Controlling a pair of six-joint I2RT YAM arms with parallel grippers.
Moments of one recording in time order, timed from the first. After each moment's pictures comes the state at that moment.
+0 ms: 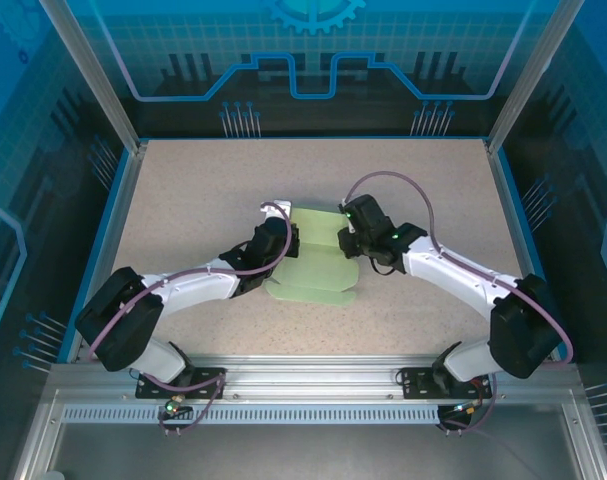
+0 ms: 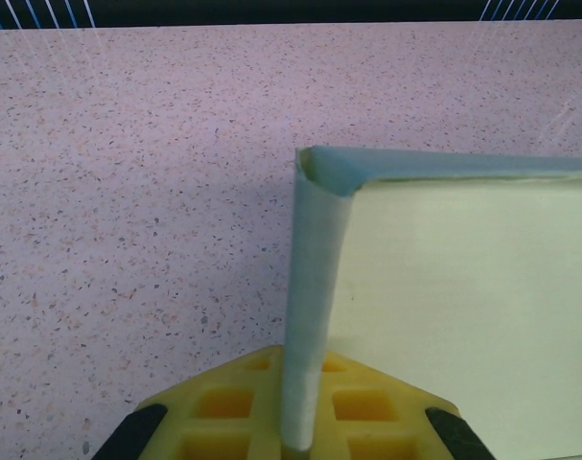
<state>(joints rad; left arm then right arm) -0.71 1.50 0.78 0.19 -0.43 -0.38 0.65 1.44 1.02 -0.48 0.20 0.28</state>
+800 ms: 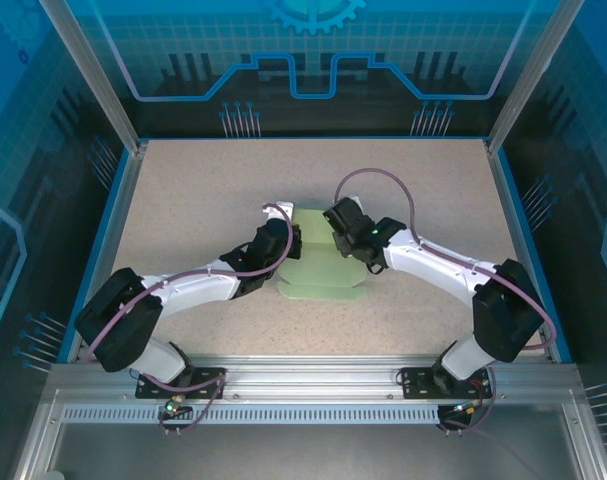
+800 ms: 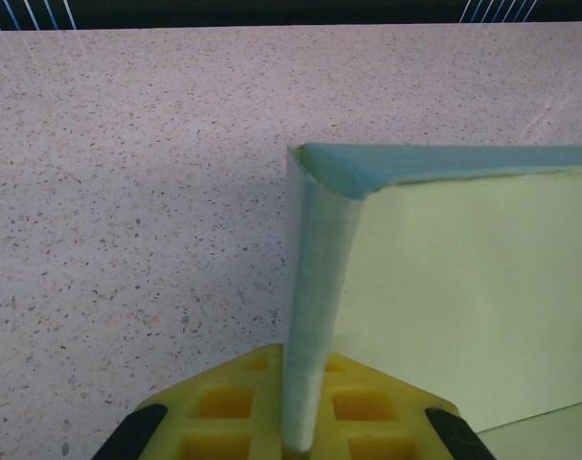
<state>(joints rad) -0.72 1.49 0.78 0.19 -0.42 -0.38 0.72 1.55 1.13 -0.62 0.48 0.31</state>
